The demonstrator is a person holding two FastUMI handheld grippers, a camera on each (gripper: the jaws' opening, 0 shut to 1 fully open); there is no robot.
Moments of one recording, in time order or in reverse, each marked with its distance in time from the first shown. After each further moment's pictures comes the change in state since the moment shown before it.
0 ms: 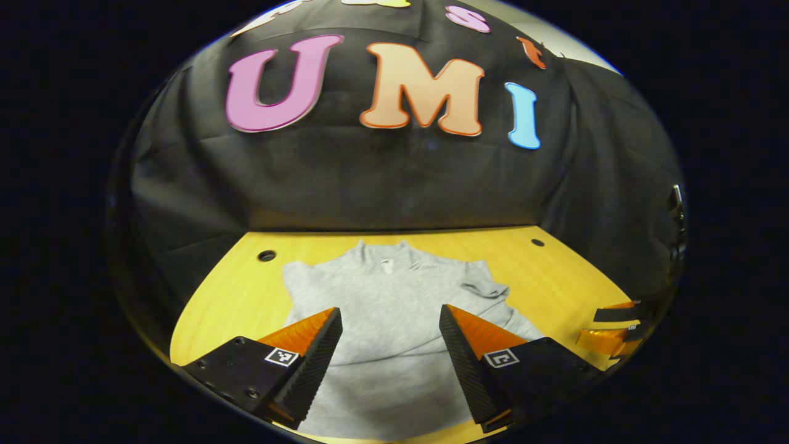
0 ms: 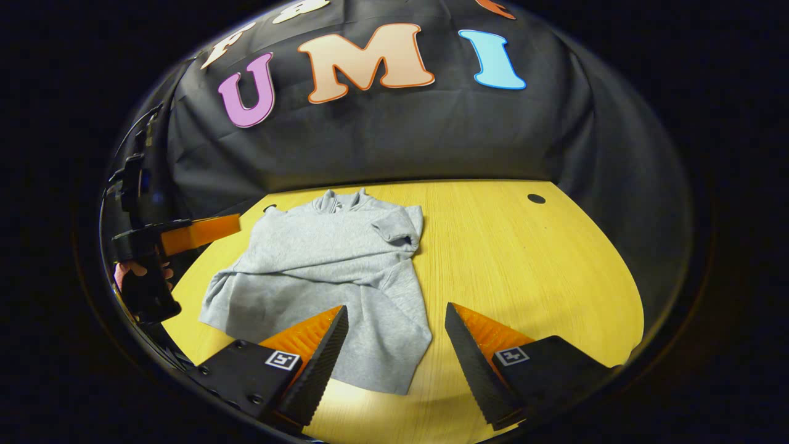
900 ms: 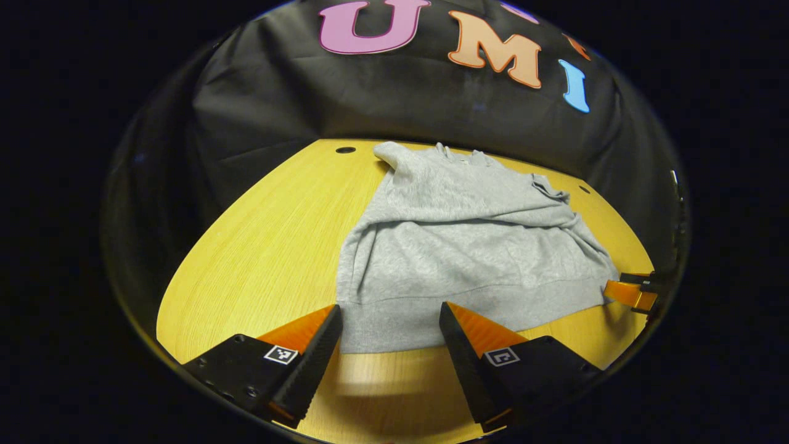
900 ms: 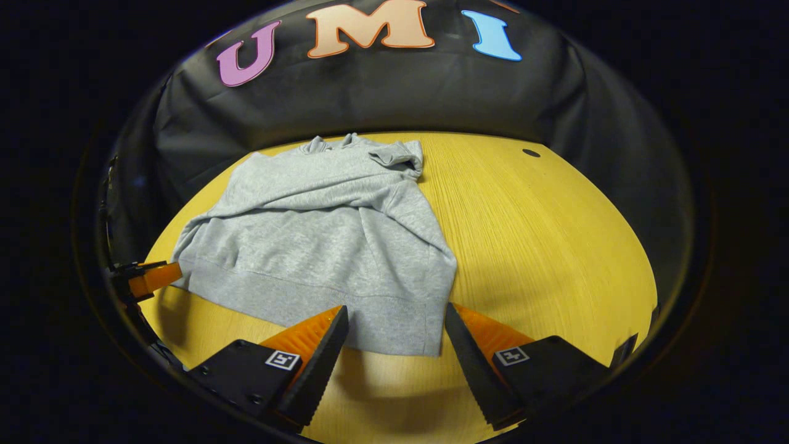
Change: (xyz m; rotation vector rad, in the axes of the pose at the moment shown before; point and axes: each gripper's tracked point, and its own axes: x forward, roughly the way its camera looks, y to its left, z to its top) left arm -0.063 0.082 -0.170 -0.085 0.245 0.123; right arm 0.015 0.013 -0.109 -0.015 0.146 -0.109
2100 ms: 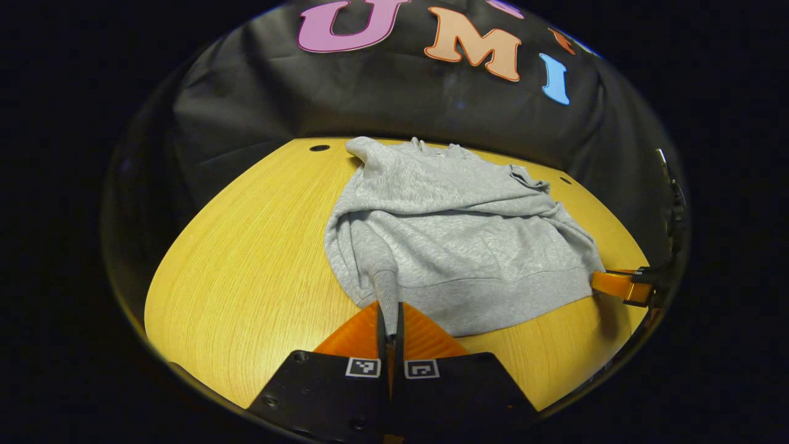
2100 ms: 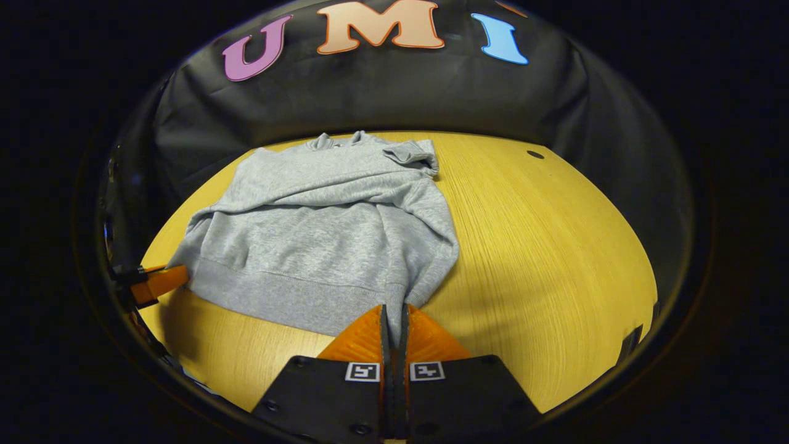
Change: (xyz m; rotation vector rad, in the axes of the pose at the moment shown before) left arm 0.007 -0.028 -0.005 0.019 0.004 -0.076; right arm -0.002 0.026 0.001 0.005 -0.006 -0.022
